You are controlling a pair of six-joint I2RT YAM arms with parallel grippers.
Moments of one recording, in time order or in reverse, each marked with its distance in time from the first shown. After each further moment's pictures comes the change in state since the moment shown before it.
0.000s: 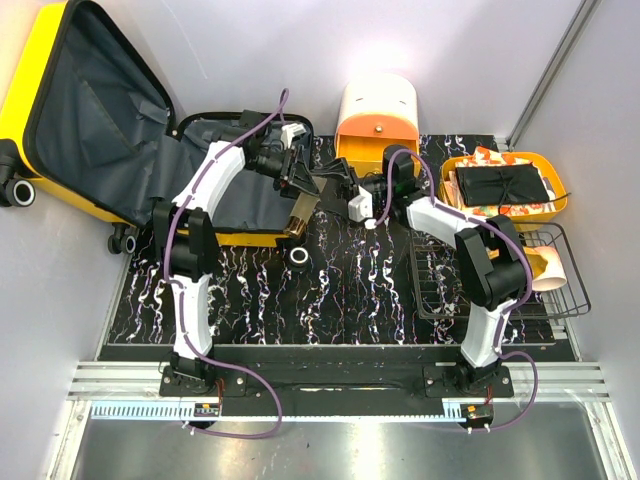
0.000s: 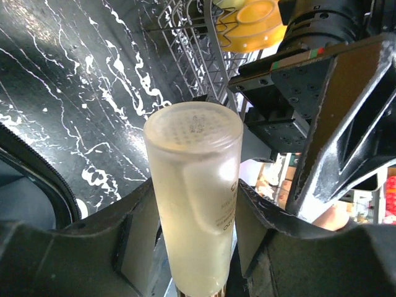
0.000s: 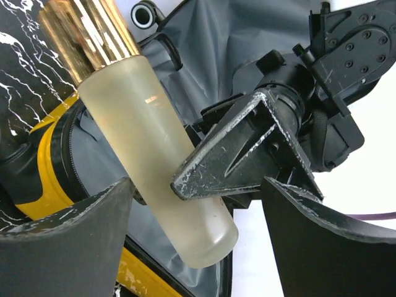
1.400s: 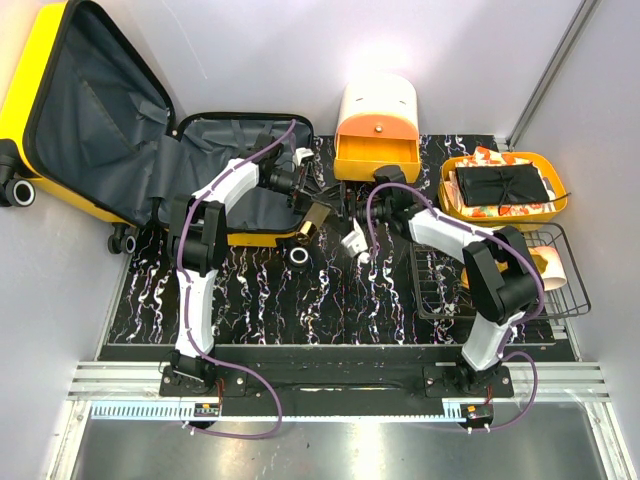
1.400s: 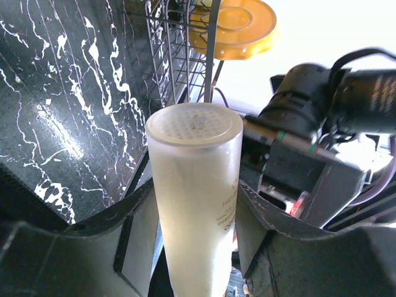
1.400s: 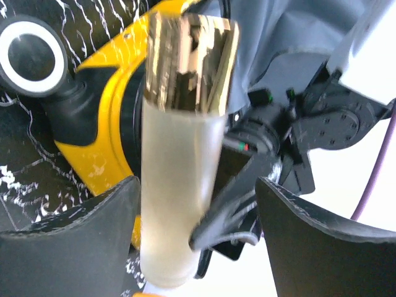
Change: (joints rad) left arm -0.034 0.094 -0.195 0.297 0.156 -0.341; right arm 0.048 -0.095 -0.110 -0.426 0.229 -0.644
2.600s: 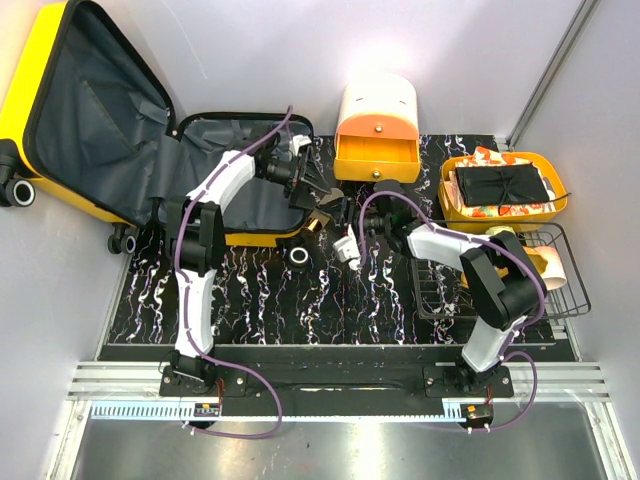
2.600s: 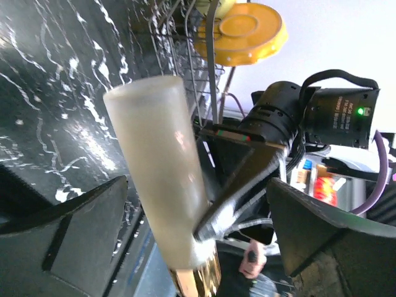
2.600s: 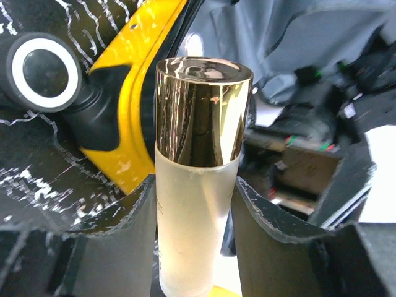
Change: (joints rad) left arm 0.015 0.000 0.066 -0.046 -0.027 0.062; right arm 0.053 -0.042 -0.175 0.307 0.133 0.234
